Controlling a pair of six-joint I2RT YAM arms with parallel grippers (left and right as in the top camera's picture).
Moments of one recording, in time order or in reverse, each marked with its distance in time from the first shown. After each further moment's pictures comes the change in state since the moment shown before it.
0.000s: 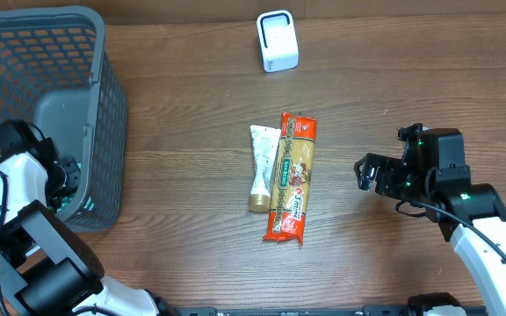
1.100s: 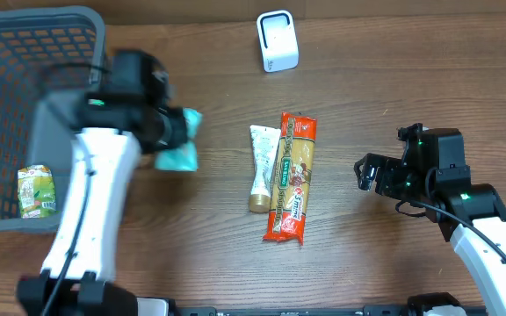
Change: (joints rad) left arm -0.715 -0.238 0.219 -0.346 0.183 -0.327; right arm 0.000 0.000 0.000 0.000 0.000 0.000
